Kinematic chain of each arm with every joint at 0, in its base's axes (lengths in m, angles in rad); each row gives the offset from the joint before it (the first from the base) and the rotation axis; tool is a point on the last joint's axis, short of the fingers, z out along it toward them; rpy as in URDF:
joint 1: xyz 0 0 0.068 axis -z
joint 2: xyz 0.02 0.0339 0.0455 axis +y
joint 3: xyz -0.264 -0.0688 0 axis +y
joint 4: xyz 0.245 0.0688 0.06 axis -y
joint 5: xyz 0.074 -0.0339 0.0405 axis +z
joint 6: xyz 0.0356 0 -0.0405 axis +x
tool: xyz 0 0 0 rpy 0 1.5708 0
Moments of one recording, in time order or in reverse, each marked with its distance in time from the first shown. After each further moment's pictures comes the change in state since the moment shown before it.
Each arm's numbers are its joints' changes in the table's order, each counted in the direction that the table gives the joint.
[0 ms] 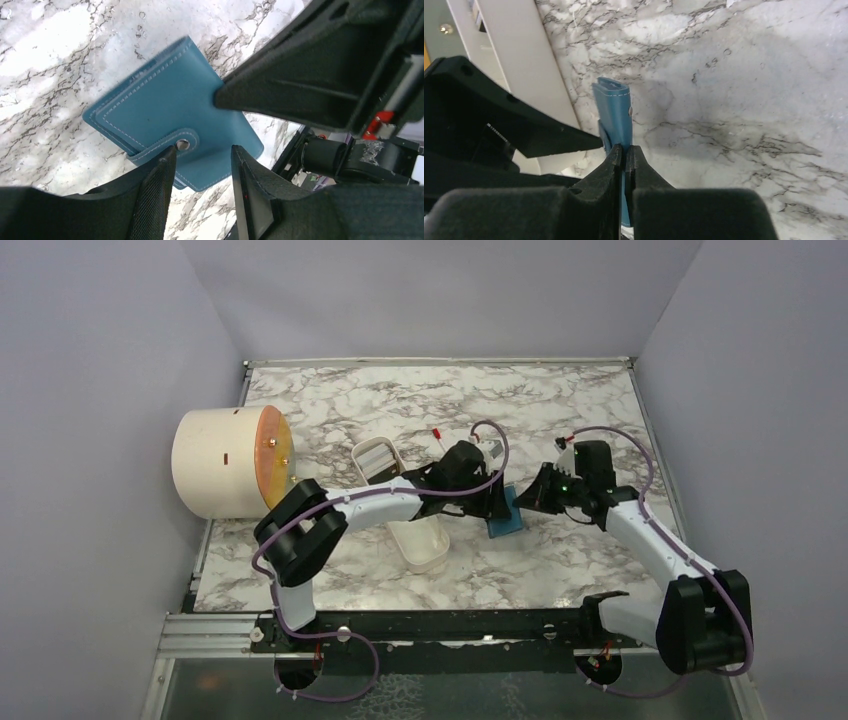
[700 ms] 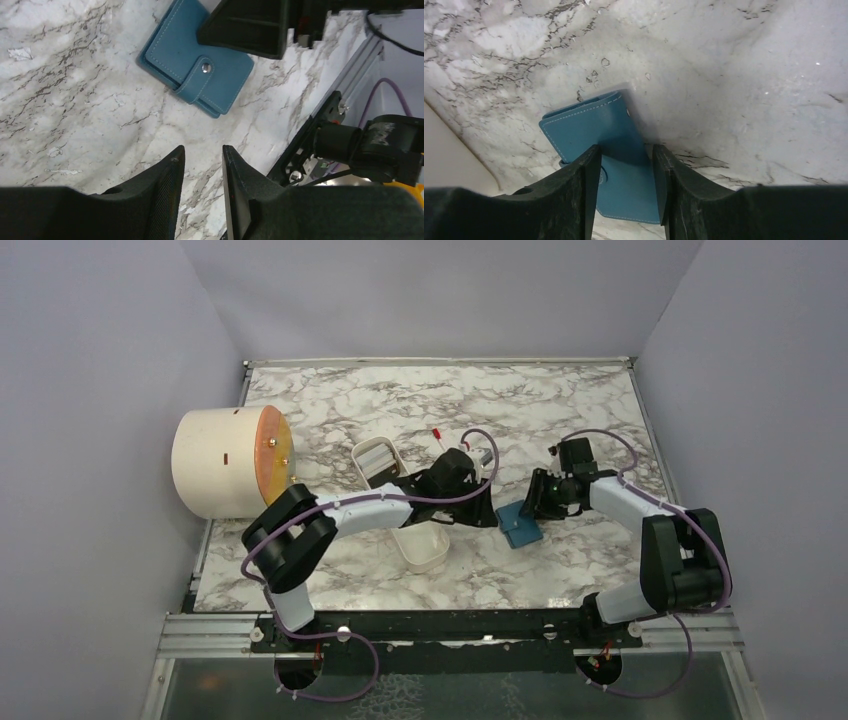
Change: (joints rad) left arm -0.009 -0.085 0.097 -0.004 0.003 0.002; right arm -0.001 0.273 -0.062 -0.069 -0.231 -0.116
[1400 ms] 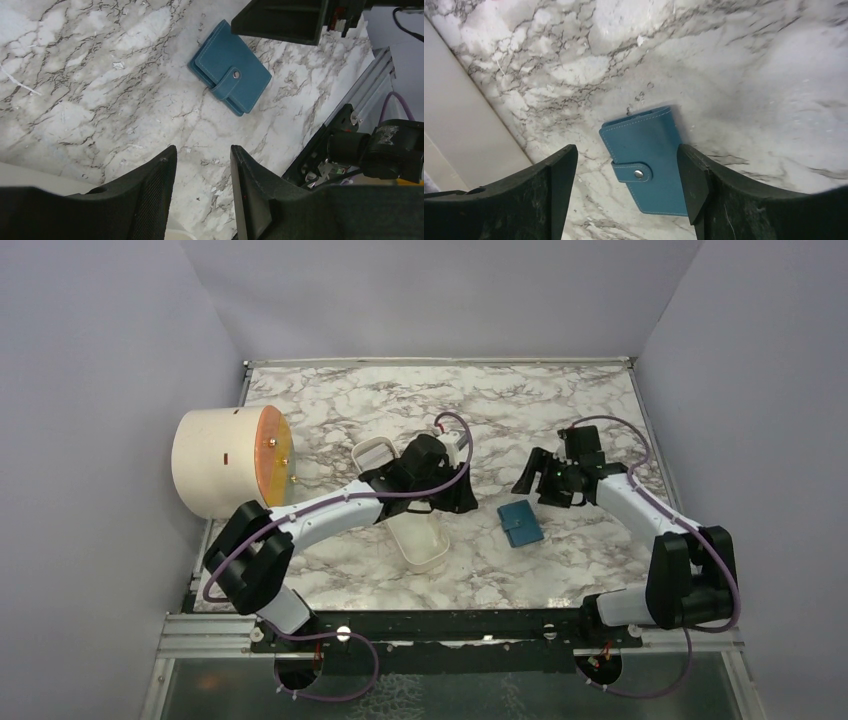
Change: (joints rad) left arm -0.092 -0.181 0.051 -0.109 0.055 0.121; right arm -0.006 -0.077 -0.046 0.014 0.037 0.160
